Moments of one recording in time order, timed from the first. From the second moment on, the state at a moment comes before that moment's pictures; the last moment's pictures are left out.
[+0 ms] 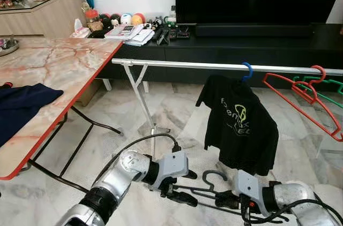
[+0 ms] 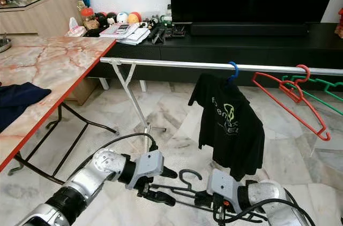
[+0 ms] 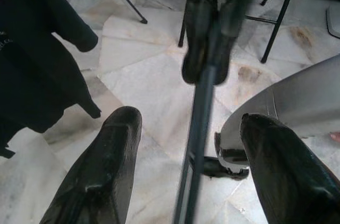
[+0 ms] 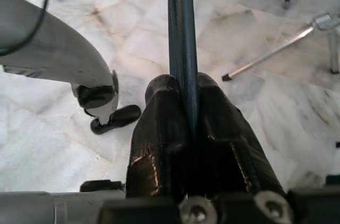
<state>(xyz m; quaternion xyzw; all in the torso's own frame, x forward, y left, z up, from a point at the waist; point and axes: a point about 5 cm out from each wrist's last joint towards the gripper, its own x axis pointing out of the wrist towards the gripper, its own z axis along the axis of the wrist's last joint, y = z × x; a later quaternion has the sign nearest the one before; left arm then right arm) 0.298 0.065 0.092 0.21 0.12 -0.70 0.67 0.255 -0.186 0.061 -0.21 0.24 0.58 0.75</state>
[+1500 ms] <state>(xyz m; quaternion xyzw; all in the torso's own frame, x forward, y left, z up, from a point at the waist) 0.300 0.062 0.084 0.23 0.13 -0.69 0.67 0.262 -0.182 0.074 -0.20 0.23 0.58 0.76</state>
